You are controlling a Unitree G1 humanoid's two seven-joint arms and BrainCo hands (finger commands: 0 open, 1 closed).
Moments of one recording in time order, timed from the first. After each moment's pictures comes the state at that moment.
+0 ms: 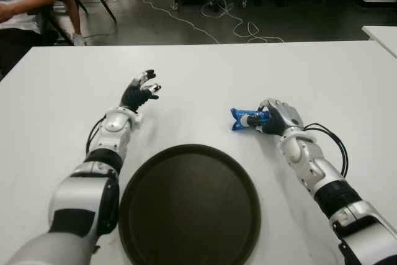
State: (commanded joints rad) left arm -0.82 0.14 0.11 1.28 0.03 -0.35 -0.15; right arm -0.45 -0.29 0.37 0.57 -0.65 0.06 -0.21
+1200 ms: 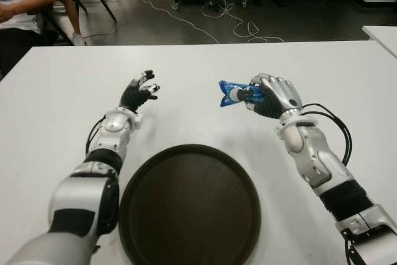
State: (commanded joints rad) left arm -0.82 0.15 0.11 1.28 0.03 -0.34 -0.14; right arm -0.46 -0.33 0.37 0.20 -0.76 0.15 -0.11
